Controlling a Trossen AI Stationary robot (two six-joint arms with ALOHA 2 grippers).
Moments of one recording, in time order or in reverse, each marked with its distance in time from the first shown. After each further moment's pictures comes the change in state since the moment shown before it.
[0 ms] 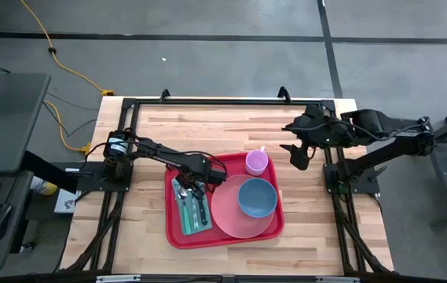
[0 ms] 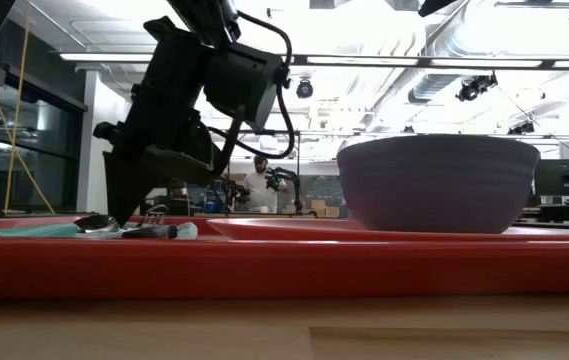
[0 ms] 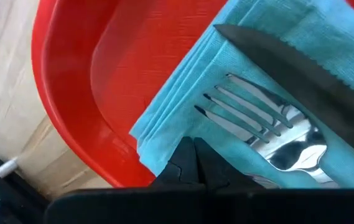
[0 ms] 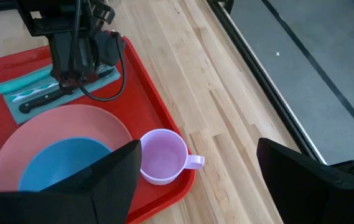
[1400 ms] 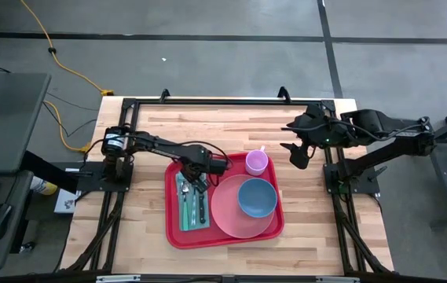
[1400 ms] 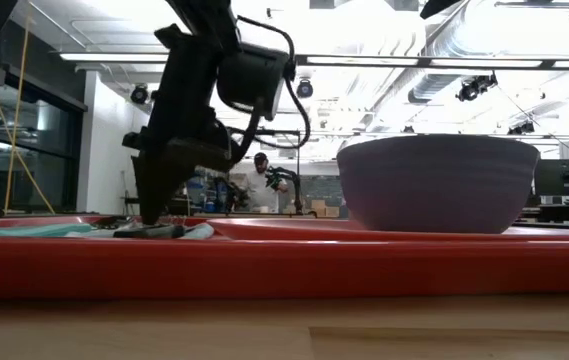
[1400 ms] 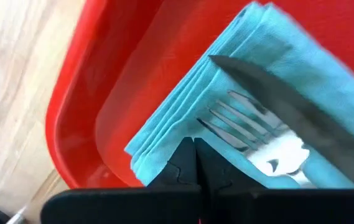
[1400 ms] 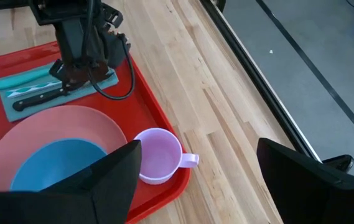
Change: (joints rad) left arm 0.072 -0.026 -0.001 0.090 -0.017 0.187; right arm -0.001 0.000 0.000 -0.012 0.027 0.015
